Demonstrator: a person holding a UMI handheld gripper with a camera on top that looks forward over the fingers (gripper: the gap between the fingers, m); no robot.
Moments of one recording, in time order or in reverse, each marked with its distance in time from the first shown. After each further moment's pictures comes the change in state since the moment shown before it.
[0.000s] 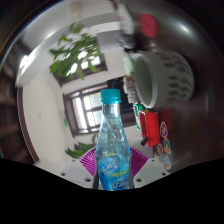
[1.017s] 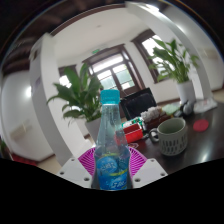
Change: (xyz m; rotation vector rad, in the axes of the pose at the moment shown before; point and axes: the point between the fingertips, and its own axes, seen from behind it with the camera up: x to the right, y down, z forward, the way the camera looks) arm 0.064 0.020 -0.060 -0.188 0.140 -1.380
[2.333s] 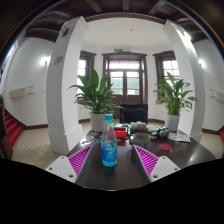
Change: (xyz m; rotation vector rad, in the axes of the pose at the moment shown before) arm 0.004 -0.034 -0.228 -0.033 0.043 -0.401
